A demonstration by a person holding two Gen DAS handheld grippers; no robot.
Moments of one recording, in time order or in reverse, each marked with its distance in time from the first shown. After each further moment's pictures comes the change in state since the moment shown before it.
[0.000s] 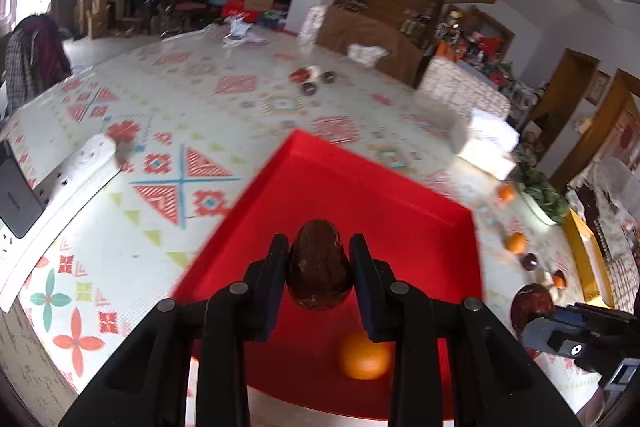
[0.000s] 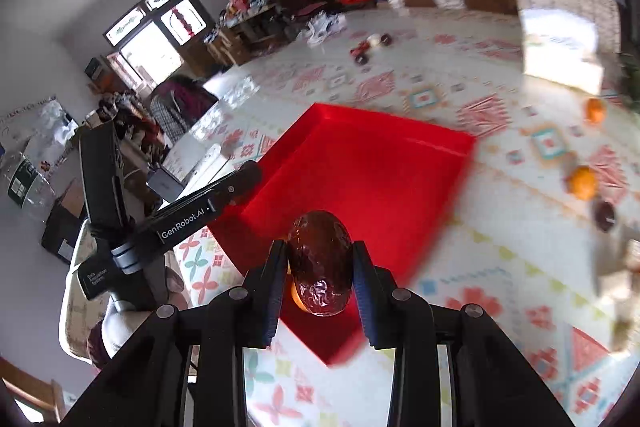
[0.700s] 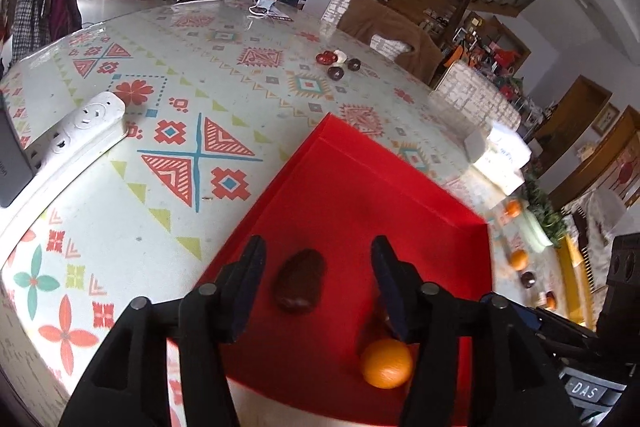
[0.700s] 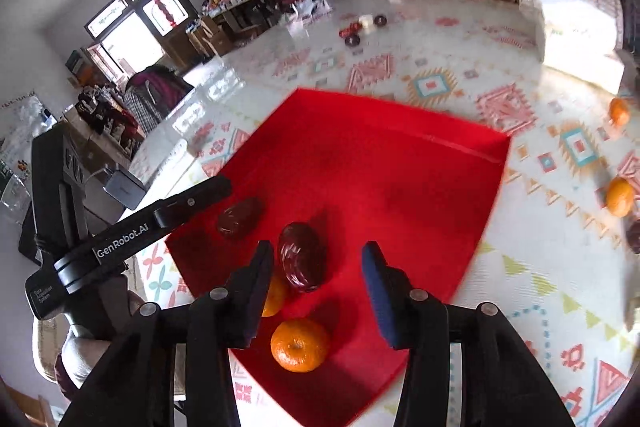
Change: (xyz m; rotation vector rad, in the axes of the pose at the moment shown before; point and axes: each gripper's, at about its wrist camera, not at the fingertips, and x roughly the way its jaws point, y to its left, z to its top) left arm 0.004 0.025 0.001 -0.131 0.052 -0.044; right arm 0.044 -0.002 0.014 0.005 0.002 -0.076
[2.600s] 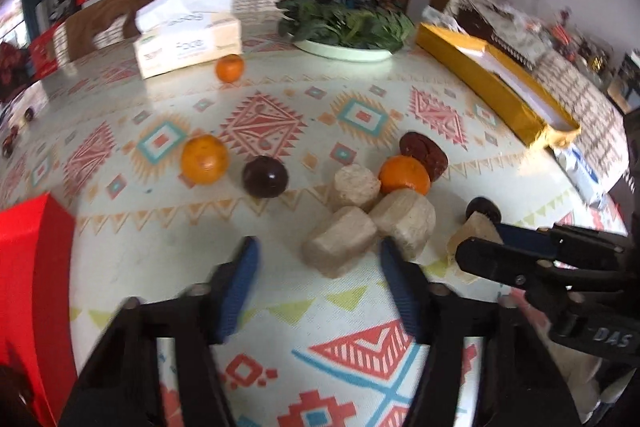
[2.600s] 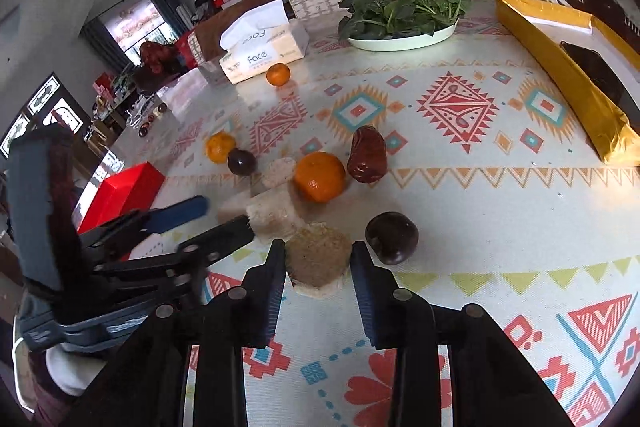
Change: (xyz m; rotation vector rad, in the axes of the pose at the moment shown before) left arm 0.122 -0.333 -0.148 0.770 0.236 -0.240; right arm -0.169 -0.240 -0.126 0.370 -0.207 -0.298
